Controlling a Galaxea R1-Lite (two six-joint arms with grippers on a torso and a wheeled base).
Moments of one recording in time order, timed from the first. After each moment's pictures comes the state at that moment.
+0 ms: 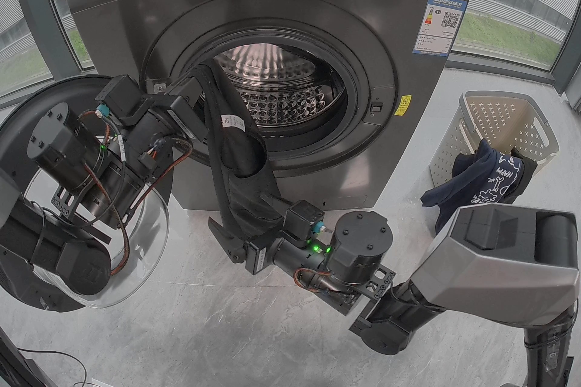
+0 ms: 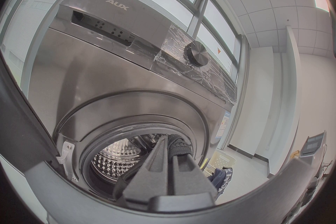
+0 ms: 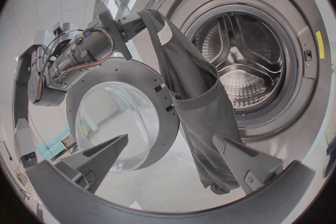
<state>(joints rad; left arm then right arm) -0.45 1.77 -0.72 -1.55 -0.10 -0.18 0.89 2.32 -1.00 -1.50 -0.04 0.12</state>
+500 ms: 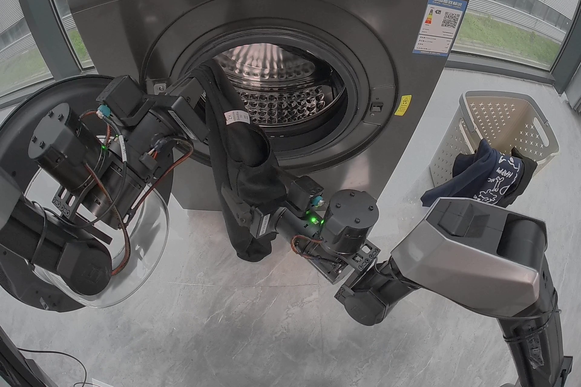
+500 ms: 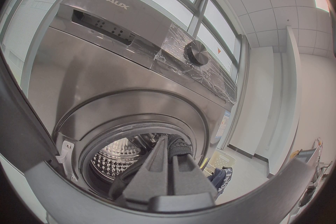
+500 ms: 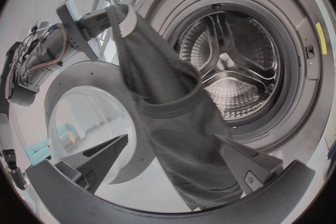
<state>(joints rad) -0.45 1.77 -0.72 -1.55 -0.10 -0.18 0.80 2.46 -1.25 -1.47 -0.05 0.11</state>
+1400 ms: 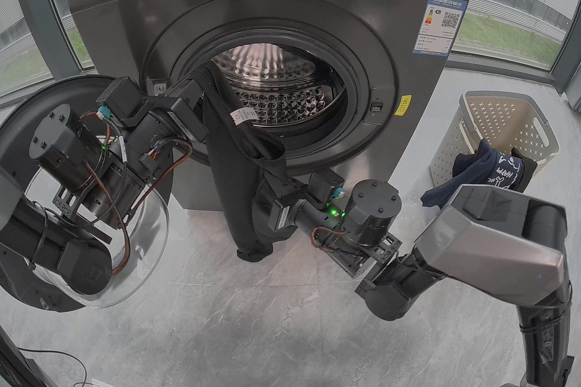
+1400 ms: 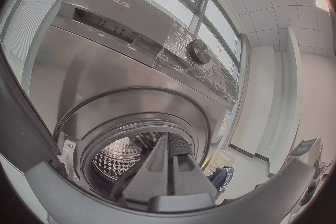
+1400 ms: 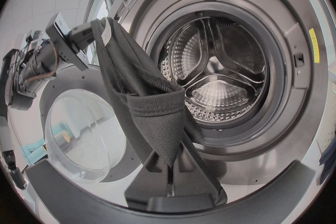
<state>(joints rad) -0.45 1.78 -0.72 -1.55 -0.10 -0.18 0.76 2.38 -1.14 -1.48 -0.06 0.10</state>
